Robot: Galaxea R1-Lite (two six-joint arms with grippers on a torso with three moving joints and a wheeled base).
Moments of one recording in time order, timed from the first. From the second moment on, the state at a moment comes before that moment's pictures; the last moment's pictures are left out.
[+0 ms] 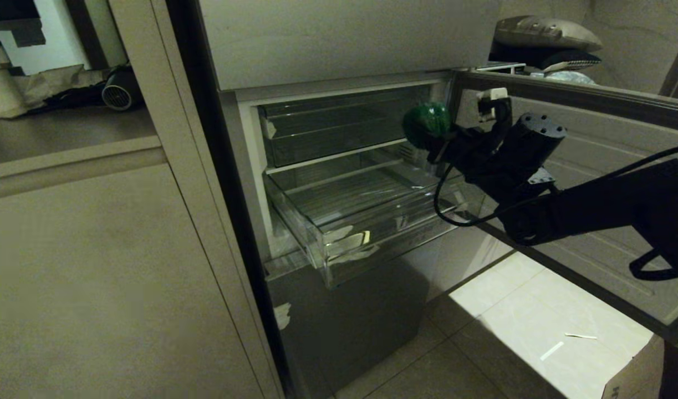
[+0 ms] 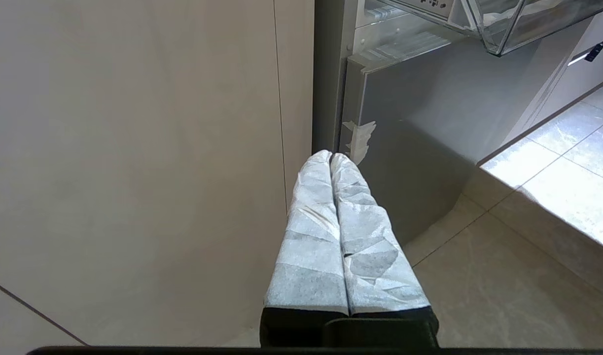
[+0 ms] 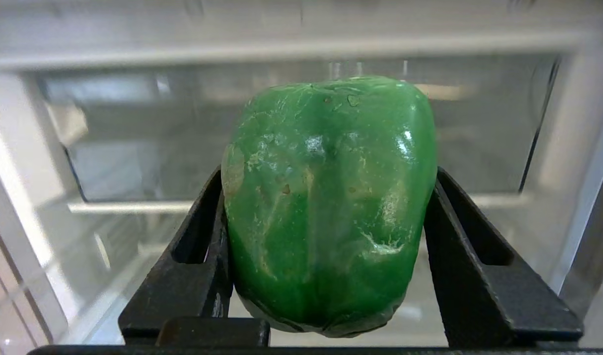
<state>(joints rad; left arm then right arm) 0.00 0.00 -0.02 0.05 0.00 0.00 0.28 2.21 -1.50 -1.10 0.26 0.11</state>
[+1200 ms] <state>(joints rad) 0.00 0.00 -0.02 0.05 0.00 0.00 0.27 1.86 -1.29 -0.89 0.12 0.12</state>
